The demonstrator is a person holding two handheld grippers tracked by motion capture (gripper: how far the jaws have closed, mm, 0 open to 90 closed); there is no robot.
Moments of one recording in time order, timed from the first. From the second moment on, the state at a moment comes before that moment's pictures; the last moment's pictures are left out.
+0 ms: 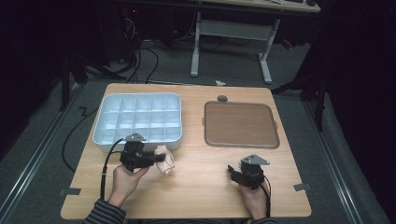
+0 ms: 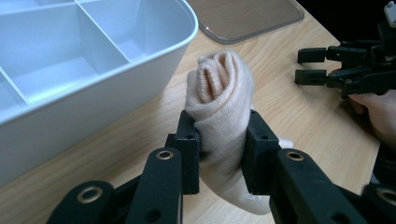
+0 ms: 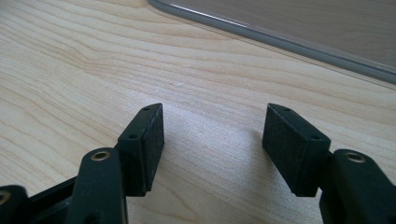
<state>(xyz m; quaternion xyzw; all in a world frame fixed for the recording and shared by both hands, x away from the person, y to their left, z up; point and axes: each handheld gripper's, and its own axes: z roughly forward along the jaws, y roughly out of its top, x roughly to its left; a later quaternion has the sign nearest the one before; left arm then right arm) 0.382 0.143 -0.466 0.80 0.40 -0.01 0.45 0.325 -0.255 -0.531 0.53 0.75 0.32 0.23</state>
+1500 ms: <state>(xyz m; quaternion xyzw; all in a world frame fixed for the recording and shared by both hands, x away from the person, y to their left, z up) 0.398 0.179 -0.431 0.78 0.42 0.02 0.47 0.325 -0.255 -0.531 0.52 0.75 0.32 0.23</state>
